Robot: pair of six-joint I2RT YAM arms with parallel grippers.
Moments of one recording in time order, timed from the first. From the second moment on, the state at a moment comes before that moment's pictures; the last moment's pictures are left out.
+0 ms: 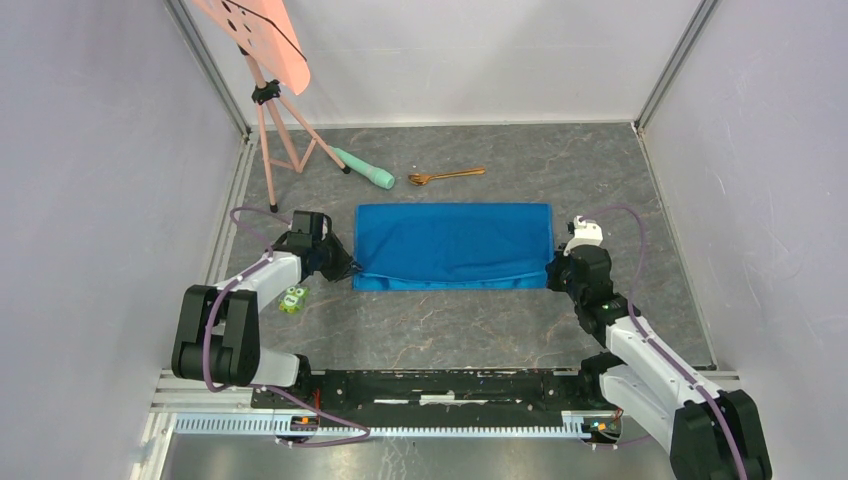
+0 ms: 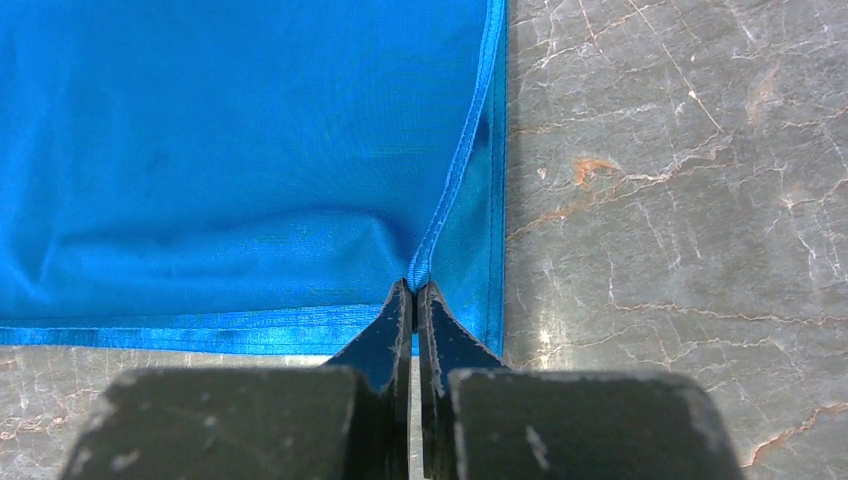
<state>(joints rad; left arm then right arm) -0.12 1.39 0.64 -0.24 0.25 -0.79 0.27 0.86 0.29 0.00 0.14 0.30</state>
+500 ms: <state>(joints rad) -0.12 1.36 0.59 -0.25 0.25 -0.78 0.27 0.87 0.28 -0.06 0.13 0.34</state>
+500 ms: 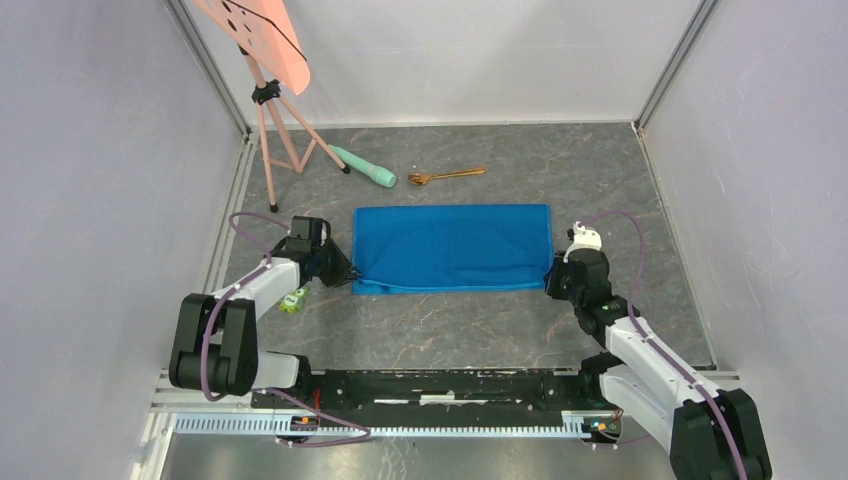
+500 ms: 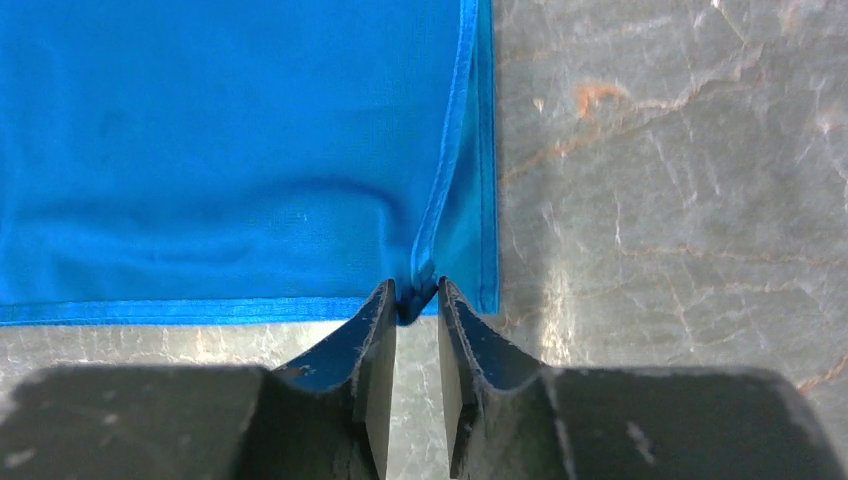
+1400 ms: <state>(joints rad) -0.20 1.32 0.60 -0.25 0.31 -0.75 0.27 1.10 0.41 -0.08 -0.07 0.30</state>
